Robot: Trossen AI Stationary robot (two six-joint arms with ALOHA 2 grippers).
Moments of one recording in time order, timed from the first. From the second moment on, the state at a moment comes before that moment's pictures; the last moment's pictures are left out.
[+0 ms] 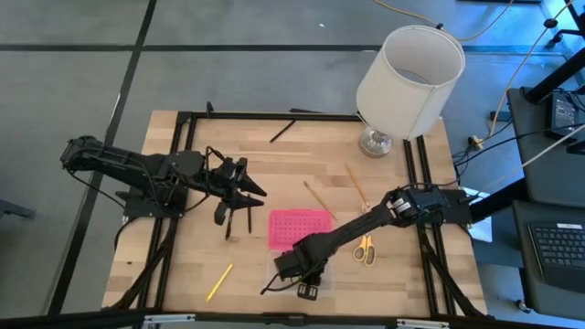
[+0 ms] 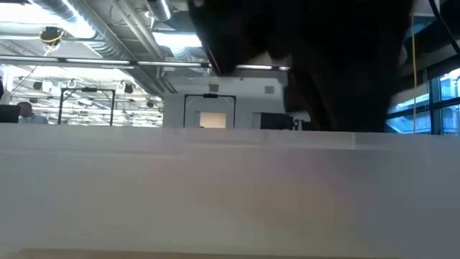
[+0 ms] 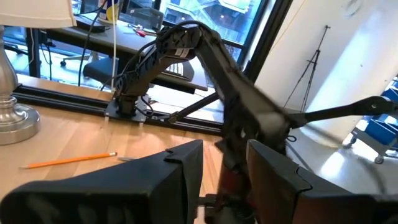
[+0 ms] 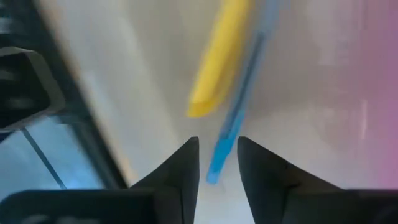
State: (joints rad) left arm -0.17 0.97 0.81 0.09 0.05 -0.33; right arm 0.44 2.35 1.99 -1.11 -0.29 0.67
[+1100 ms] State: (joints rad) left arm -0.26 1.12 0.82 0.39 0.15 -0.32; right arm 0.75 1.43 1.32 -0.65 0.36 0.68
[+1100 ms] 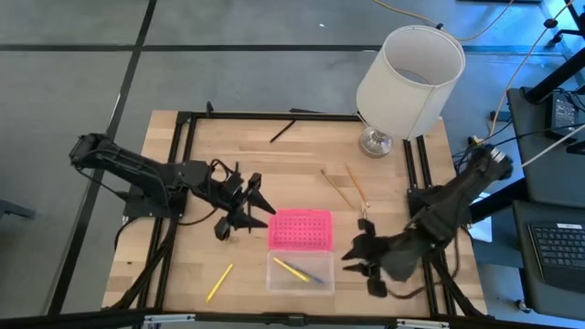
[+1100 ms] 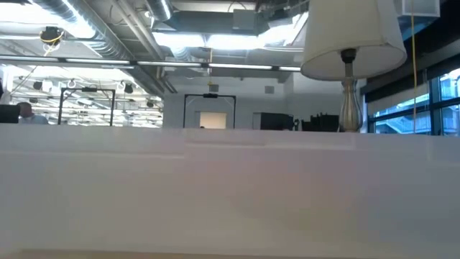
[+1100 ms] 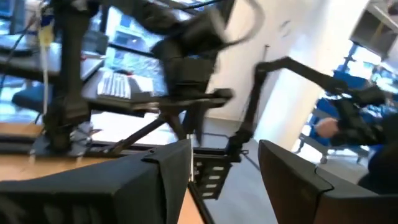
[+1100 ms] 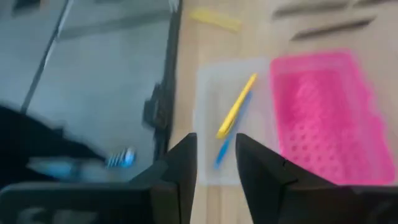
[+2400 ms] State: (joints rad) left arm -0.84 1.88 1.57 -1.29 0.03 -1.86; right arm 0.76 1.00 0.76 -0.26 0.50 0.70
